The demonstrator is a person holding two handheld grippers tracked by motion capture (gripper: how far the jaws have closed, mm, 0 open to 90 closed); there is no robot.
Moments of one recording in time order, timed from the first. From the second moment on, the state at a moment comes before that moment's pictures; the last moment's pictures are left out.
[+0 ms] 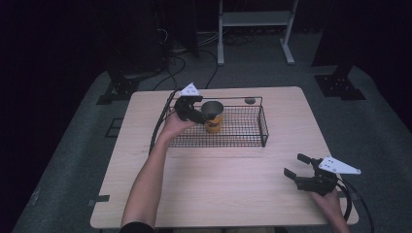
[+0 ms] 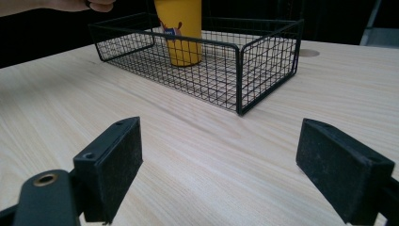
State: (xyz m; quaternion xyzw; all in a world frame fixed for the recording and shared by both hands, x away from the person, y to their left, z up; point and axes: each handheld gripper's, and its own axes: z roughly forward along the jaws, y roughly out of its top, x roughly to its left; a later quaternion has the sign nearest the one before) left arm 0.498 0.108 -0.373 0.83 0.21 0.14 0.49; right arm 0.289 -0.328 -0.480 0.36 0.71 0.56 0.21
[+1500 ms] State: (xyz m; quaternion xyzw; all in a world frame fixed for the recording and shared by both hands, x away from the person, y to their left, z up) left arm 0.456 0.113 -0.368 0.82 0.17 0.13 0.53; right arm 0.289 -0.327 -0.480 0.35 0.72 0.57 0.20
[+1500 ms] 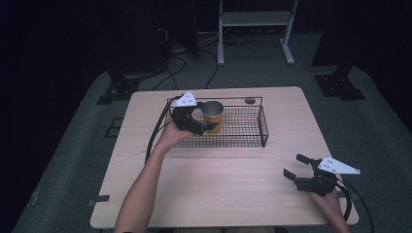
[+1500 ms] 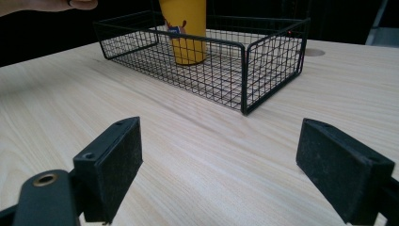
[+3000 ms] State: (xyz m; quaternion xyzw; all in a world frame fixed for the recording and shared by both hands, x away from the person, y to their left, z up) left arm 0.396 0.124 -0.387 0.82 0.15 0.13 0.54; right arm 0.289 -0.327 -0.480 0.36 0.71 0.57 0.20
